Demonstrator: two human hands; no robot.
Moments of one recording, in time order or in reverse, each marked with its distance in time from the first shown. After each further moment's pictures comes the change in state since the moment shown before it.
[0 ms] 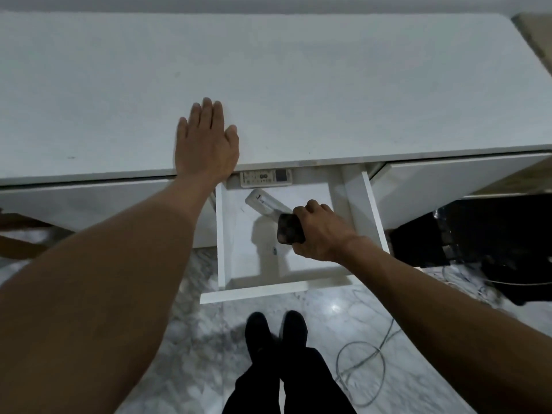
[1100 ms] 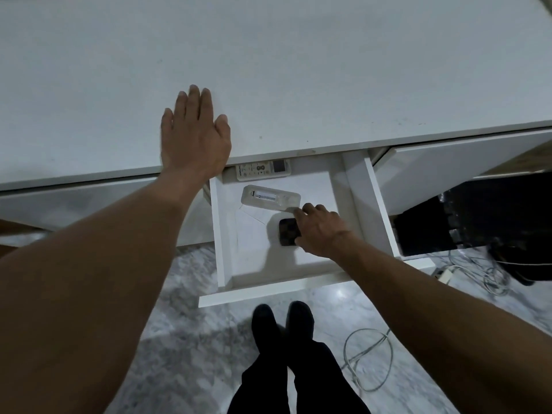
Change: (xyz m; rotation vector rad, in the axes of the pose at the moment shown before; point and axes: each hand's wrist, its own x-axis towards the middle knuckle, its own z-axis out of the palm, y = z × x) left_hand 0.001 -0.004 0.005 0.034 0.016 0.029; right_hand 0.028 0.011 0.045 -0.093 -0.042 0.042
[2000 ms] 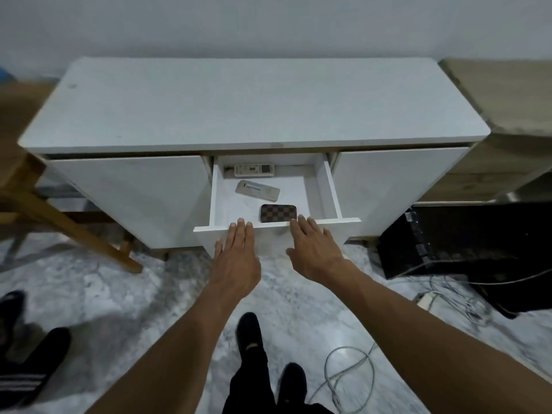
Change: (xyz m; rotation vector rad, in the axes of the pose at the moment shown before) left_hand -0.314 0.093 0.000 -0.114 -0.325 0.031; right_hand -0.197 -0.002 0.017 0.133 0.157 -0.011
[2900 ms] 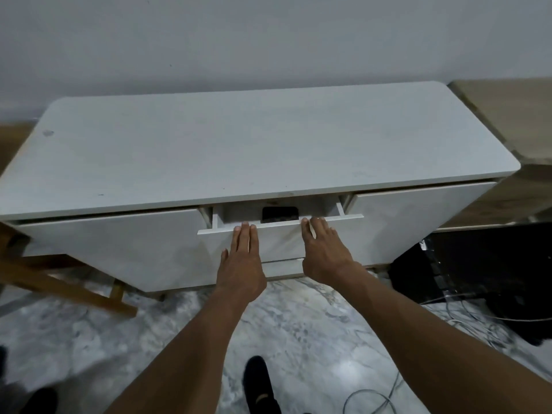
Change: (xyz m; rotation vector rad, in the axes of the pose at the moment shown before) left_hand 0.141 -0.020 -0.036 -0.023 -0.029 0.001; right_hand 0.125 0.015 -0.048 -0.061 0.055 0.029
